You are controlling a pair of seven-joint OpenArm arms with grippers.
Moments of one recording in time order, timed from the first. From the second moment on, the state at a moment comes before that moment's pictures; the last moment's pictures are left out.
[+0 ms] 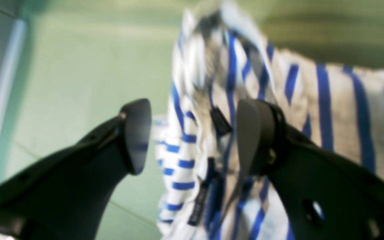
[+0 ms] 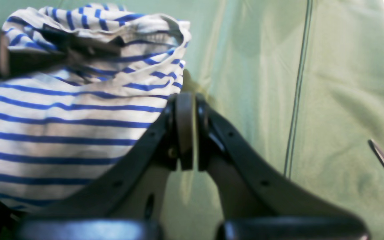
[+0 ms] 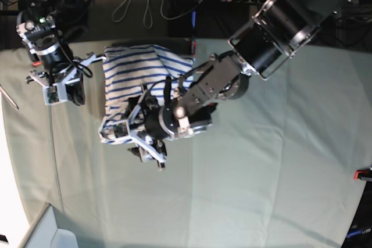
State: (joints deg) left arm -23.7 -1.6 48.2 66.6 14.0 -24.8 15.9; right arm -21.0 -1.7 25.2 106.2 -1.7 35.3 -22.3
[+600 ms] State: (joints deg) left arm -12.0 -0.9 -4.3 87.4 14.1 -24.1 40.5; right arm -20.6 -9.2 10.5 100.8 -1.4 35.3 -21.5
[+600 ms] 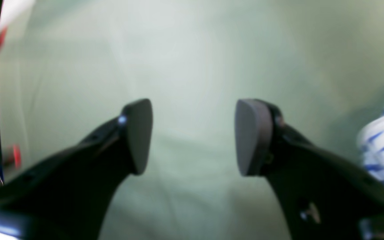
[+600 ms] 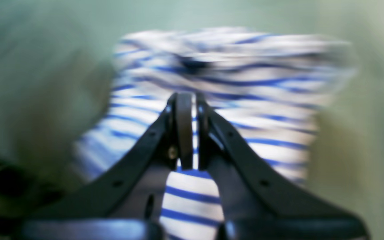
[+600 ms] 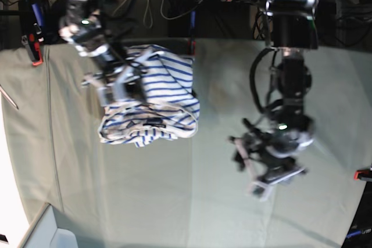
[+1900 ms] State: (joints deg) left arm -12.1 7.8 9.3 59.4 14.0 -23.9 28.8; right arm -24.1 -4.9 12.4 91.3 -1.4 35.1 -13.2
